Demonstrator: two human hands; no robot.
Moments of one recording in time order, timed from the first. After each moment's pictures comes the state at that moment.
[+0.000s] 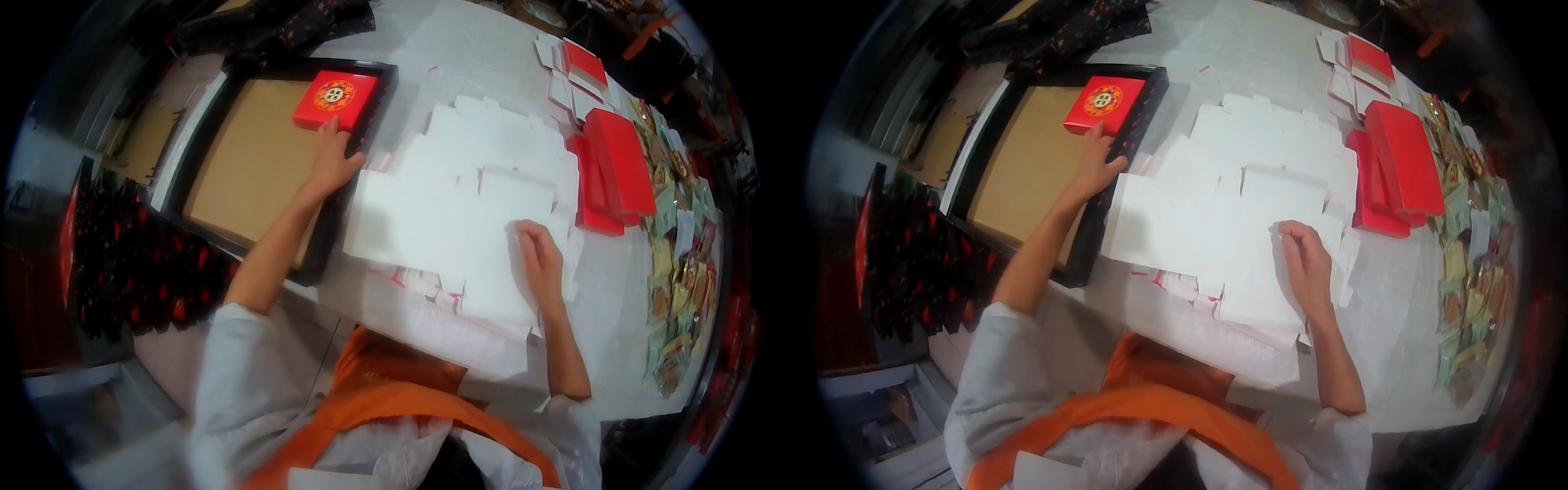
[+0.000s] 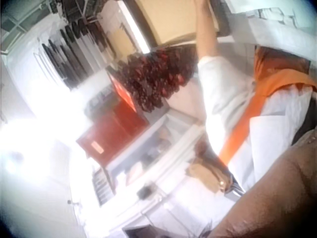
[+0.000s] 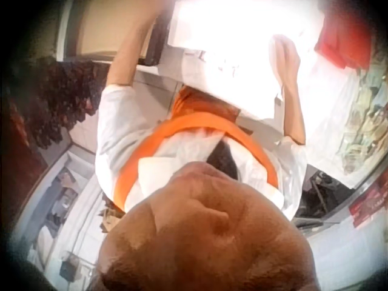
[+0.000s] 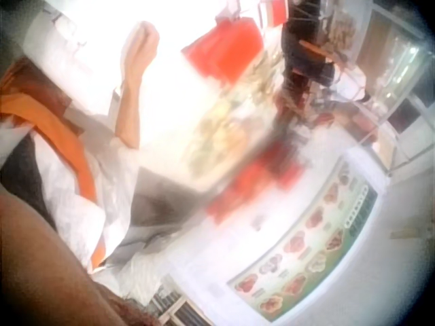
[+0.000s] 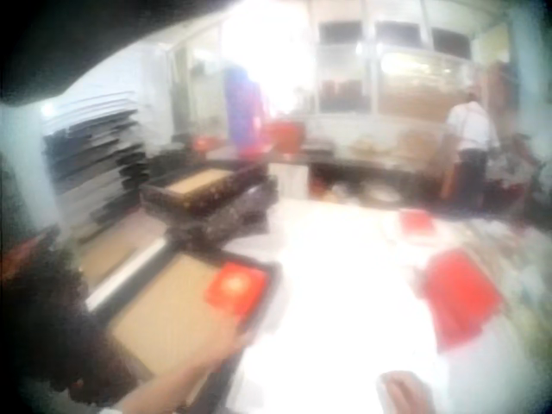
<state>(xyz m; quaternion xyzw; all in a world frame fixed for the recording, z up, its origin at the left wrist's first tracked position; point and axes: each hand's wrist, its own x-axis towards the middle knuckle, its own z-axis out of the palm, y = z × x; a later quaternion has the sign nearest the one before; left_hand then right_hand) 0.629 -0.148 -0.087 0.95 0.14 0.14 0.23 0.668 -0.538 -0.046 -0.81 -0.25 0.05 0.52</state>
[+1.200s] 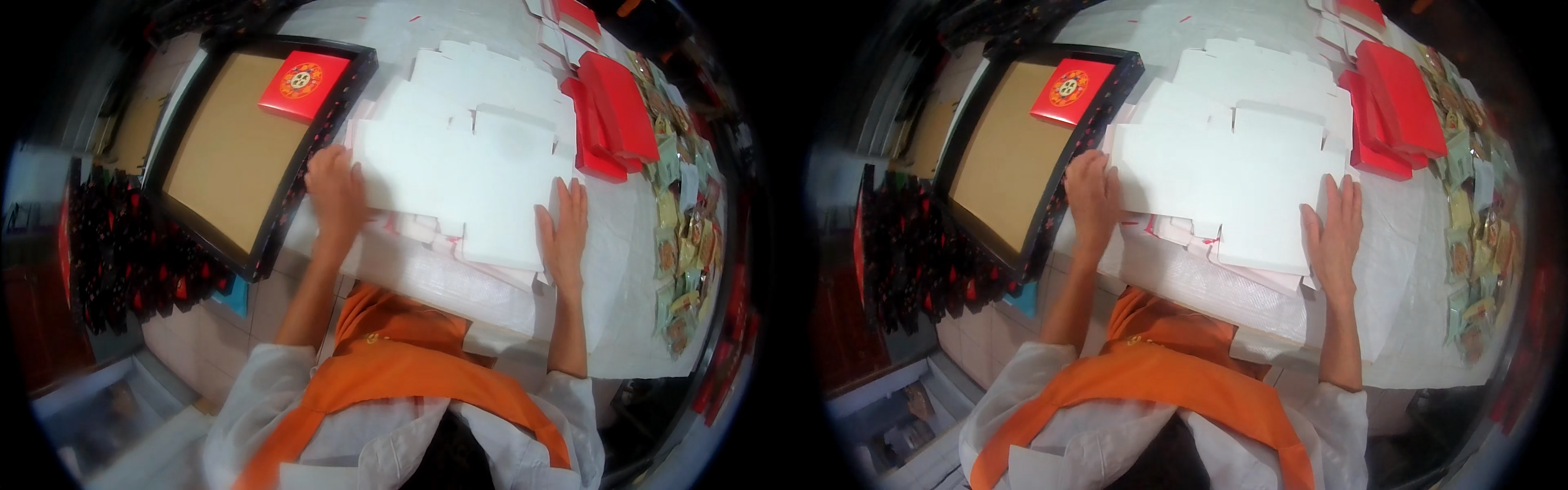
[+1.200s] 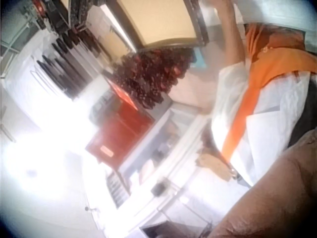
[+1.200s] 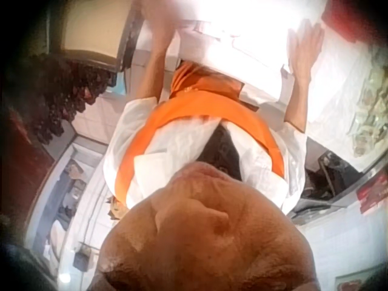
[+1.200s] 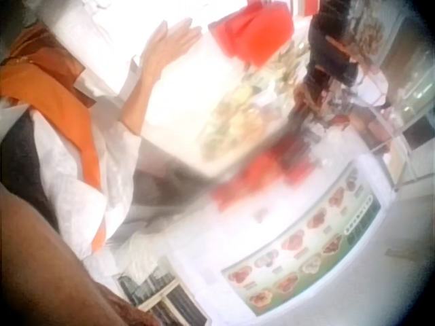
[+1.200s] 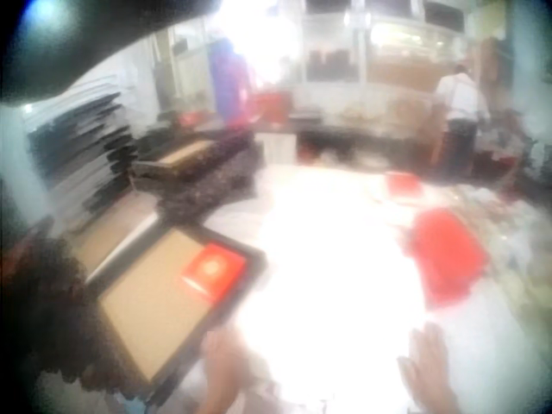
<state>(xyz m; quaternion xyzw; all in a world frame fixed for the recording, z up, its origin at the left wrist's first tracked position) 0.532 -0.280 -0.061 0.93 0.15 0.33 0.11 0.642 -0.589 -0.047 -0.95 -0.24 -0.07 0.18</state>
